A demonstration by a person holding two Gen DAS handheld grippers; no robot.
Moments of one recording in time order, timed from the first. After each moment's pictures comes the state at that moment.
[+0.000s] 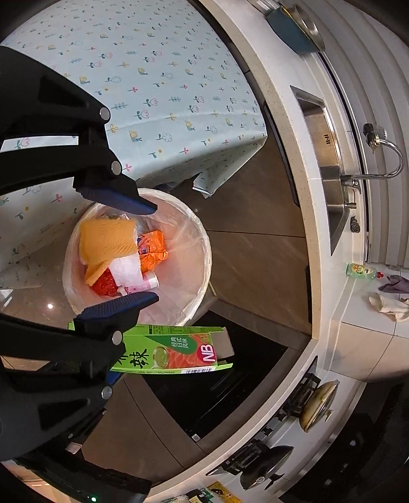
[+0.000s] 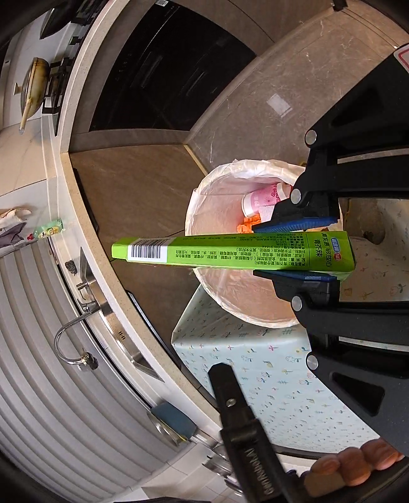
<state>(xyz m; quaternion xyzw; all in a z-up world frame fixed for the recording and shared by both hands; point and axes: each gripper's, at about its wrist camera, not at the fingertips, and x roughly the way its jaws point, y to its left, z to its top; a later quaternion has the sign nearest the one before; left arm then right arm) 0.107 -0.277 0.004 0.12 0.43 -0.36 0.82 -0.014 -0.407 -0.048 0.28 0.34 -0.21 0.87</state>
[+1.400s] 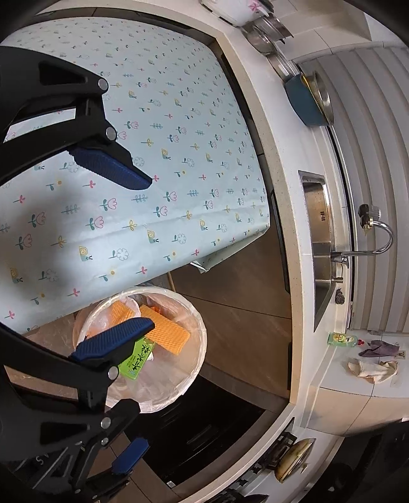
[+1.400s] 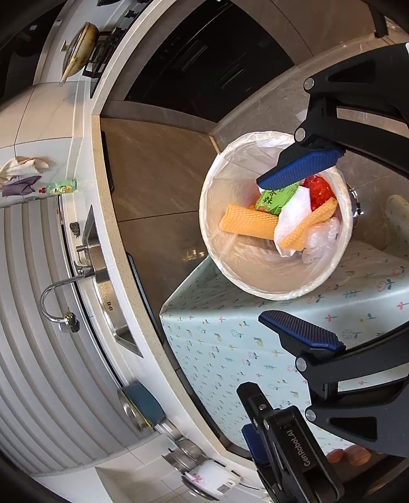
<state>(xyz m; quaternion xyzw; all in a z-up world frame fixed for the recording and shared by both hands) 0.120 -0.184 0.005 0.11 0.40 -0.23 0.88 0.021 -0.357 -0.014 0.19 0.36 -0.18 0.90</state>
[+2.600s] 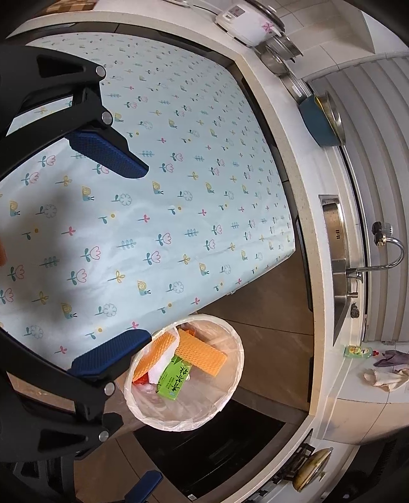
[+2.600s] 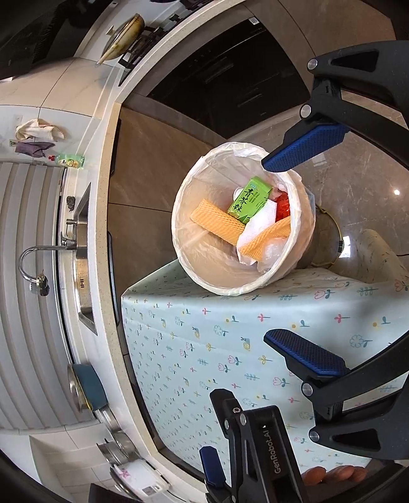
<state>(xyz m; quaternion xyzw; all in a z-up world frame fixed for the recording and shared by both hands) 0.081 -0.139 -0.013 0.14 0.42 -0.19 0.88 -0.015 -0.291 -0.019 0.07 0.41 -0.18 0.89</state>
